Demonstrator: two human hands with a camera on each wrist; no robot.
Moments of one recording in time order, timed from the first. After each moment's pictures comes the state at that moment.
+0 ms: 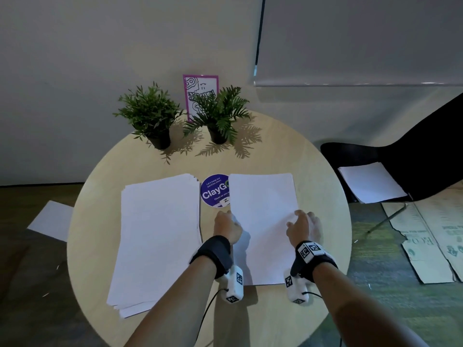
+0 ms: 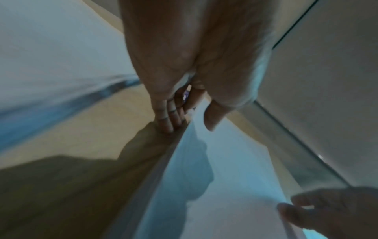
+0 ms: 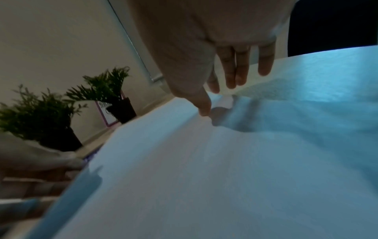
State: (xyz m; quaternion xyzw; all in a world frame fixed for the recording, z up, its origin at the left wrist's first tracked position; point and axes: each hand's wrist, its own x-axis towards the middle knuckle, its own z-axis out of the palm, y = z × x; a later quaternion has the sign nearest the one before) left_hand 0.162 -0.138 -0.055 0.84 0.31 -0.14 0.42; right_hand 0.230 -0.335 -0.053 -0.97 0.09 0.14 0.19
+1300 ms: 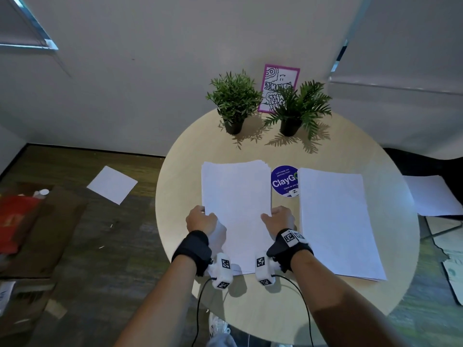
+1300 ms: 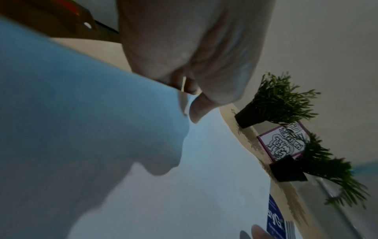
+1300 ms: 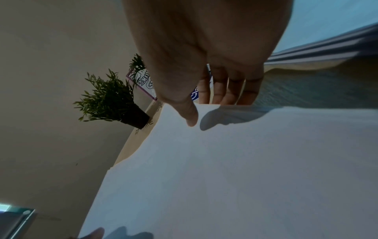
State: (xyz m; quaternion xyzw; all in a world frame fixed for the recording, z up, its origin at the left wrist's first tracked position) left_hand -0.006 0.076 -0.026 0.71 0.53 -0.02 0.47; right_hand 0.117 -0.109 -0.053 -0.91 0.06 0.27 0.30
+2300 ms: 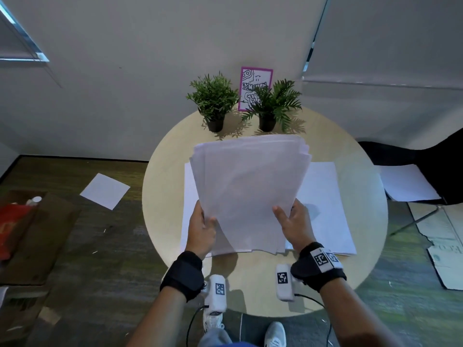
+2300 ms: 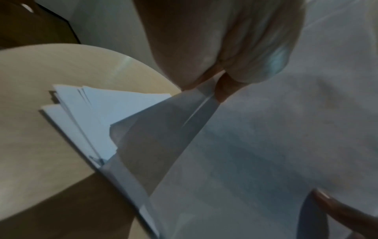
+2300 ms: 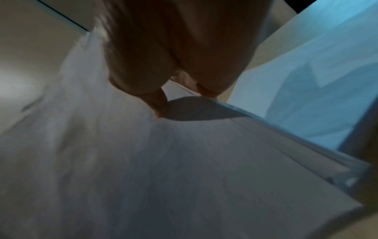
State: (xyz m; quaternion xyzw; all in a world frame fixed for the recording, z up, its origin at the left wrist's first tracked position) left_hand -0.058 -0.025 0.034 0.69 0.26 0.17 0.65; right_hand 0.077 -0.225 0.033 -0.78 -0.11 0.16 0.59
